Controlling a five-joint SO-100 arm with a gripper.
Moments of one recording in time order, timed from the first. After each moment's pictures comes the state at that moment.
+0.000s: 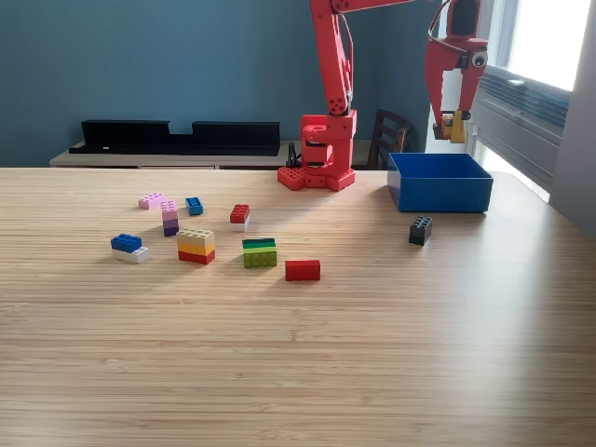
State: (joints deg) arm -77.5 104.2 90.9 95.0 -3.5
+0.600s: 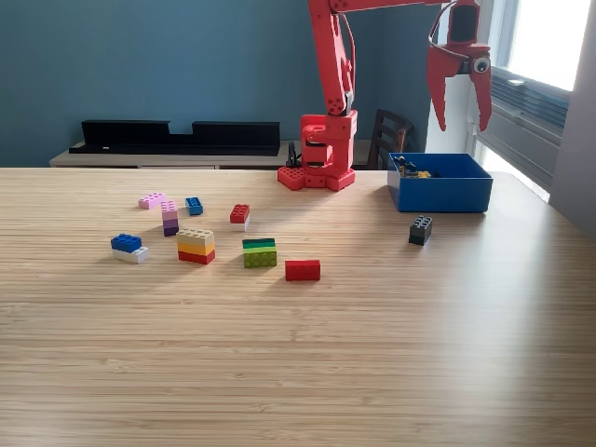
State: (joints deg) arm -68.6 104.2 90.6 91.1 -1.3
